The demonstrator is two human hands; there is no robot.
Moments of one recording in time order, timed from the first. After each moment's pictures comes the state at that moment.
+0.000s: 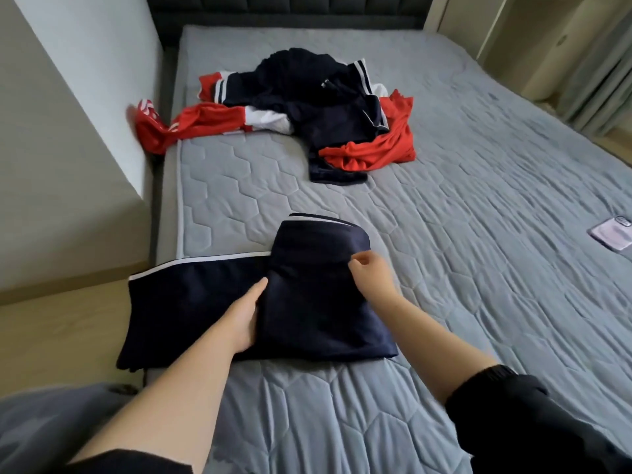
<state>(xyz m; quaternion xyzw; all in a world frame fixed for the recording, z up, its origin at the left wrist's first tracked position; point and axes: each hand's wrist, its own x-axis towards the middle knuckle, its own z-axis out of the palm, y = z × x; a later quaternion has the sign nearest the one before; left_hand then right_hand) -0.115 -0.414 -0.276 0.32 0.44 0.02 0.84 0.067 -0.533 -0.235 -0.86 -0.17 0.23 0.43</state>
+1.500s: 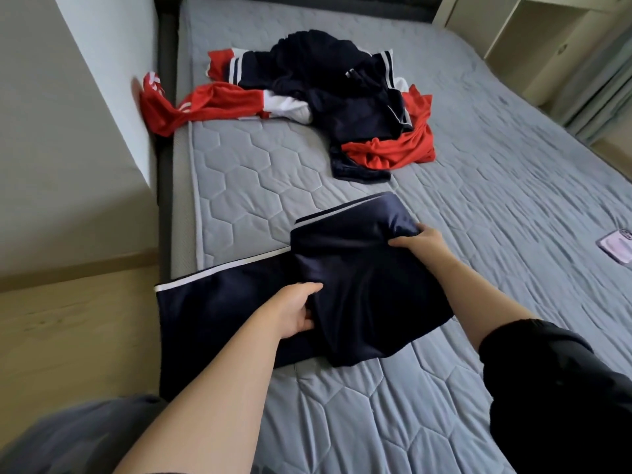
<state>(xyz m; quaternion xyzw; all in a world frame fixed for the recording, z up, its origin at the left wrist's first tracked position) -0.091 -0.386 -0.275 0.35 0.40 -0.05 0.84 0.134 -0.498 -0.222 -0.88 -0.14 0.23 0.39</state>
